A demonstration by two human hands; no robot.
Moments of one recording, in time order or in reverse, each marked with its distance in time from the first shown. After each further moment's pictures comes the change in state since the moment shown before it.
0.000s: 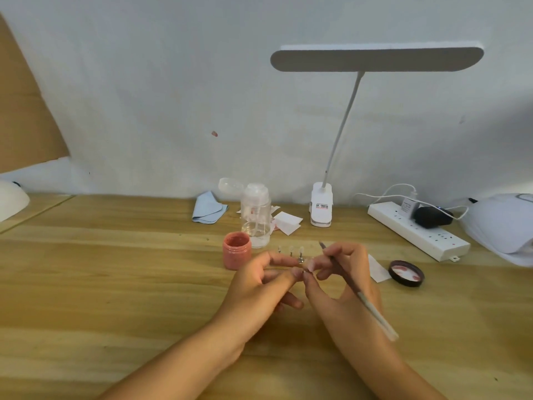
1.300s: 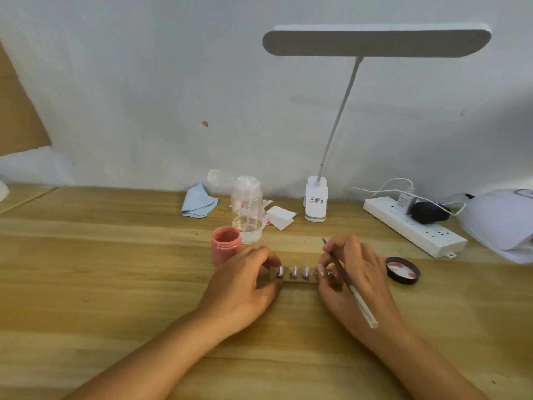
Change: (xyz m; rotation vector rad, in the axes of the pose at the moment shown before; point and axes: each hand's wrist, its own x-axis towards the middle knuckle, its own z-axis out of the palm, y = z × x) left_hand 0.032 -0.029 -0.017 0.829 -0.001 0.357; right_hand 0.022 0.029 -0.034 -0.546 -0.244 -0.157
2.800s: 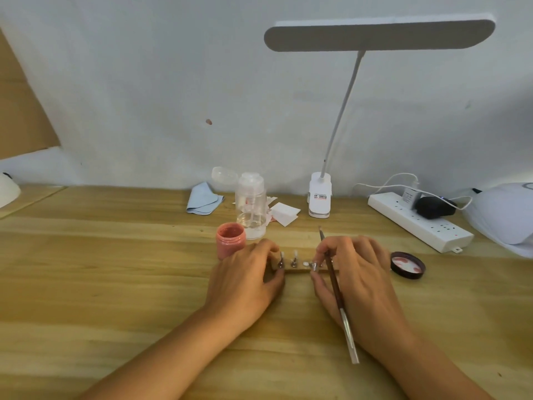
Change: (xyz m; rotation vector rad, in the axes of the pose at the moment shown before) left_hand -0.005 0.003 0.005 0.276 0.154 -0.082; right_hand -0.007 -0.014 0.001 -0.149 0.094 -0.195
